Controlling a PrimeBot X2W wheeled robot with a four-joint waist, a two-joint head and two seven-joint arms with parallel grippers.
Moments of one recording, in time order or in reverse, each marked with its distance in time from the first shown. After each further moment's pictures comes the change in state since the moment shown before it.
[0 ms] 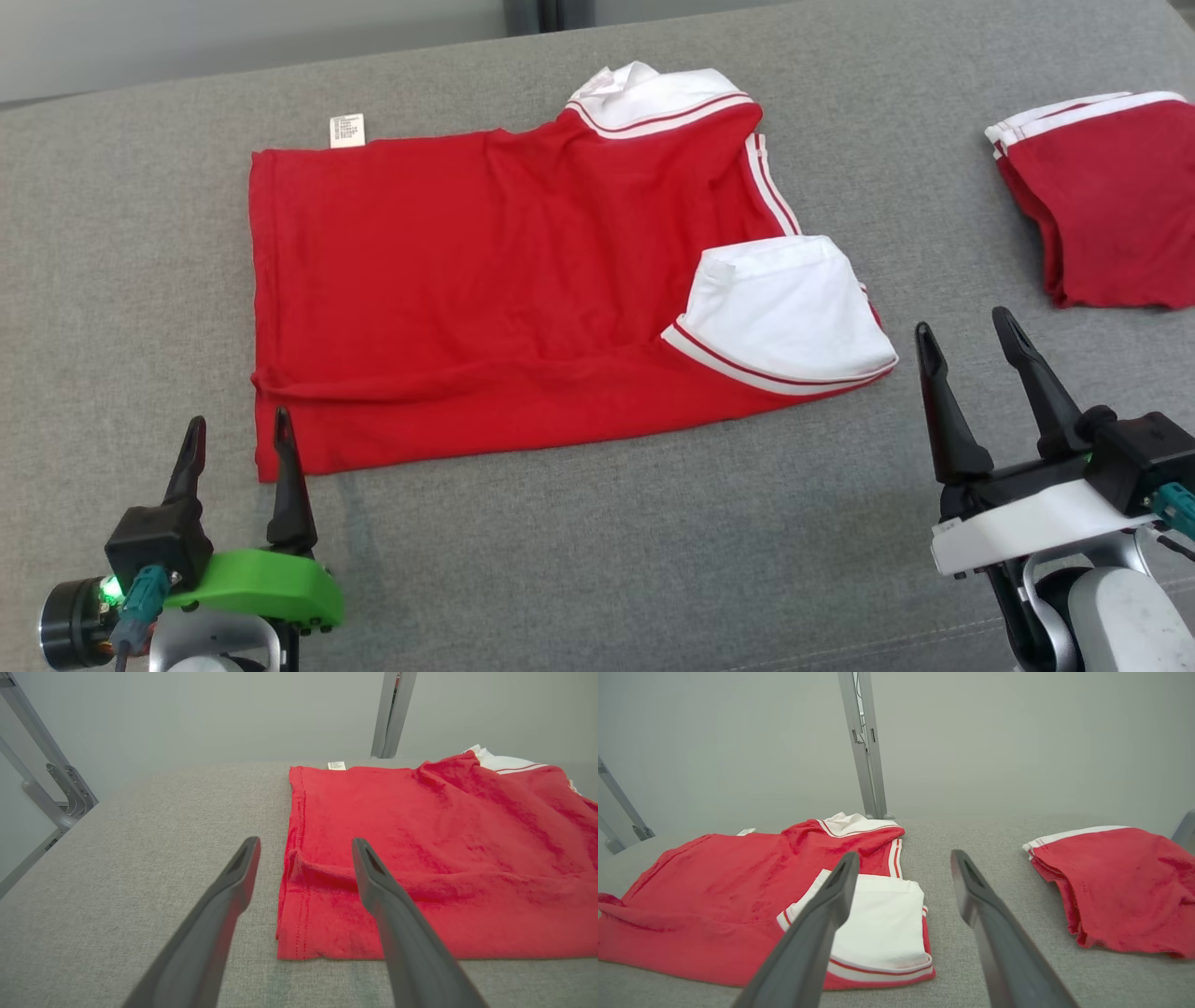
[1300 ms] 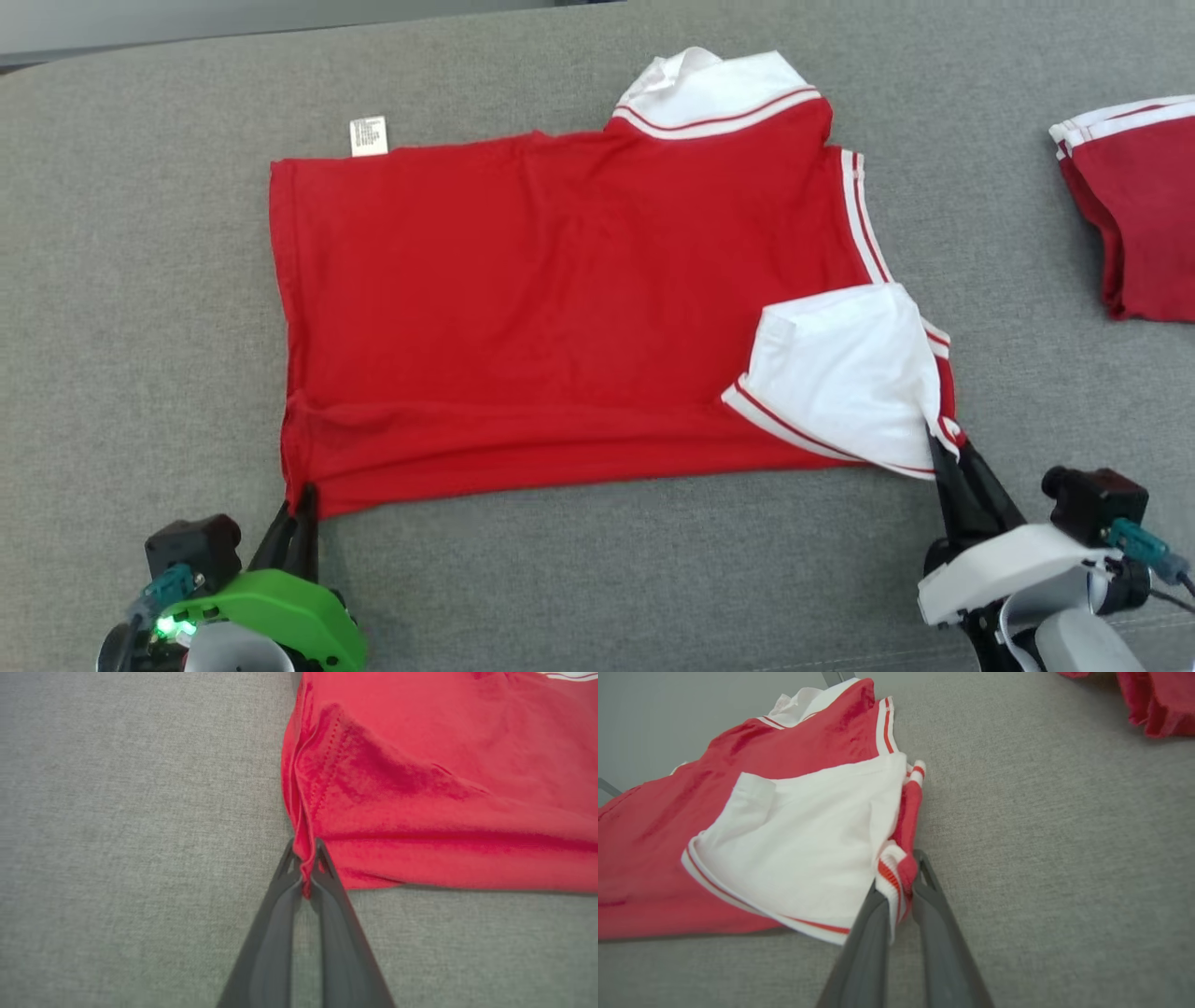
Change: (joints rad) left arm 0.003 0.003 -0.031 0.135 -0.167 -0.093 0.168; right arm -0.058 -0.024 0.053 0.444 0.221 0.000 -0.102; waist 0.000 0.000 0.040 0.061
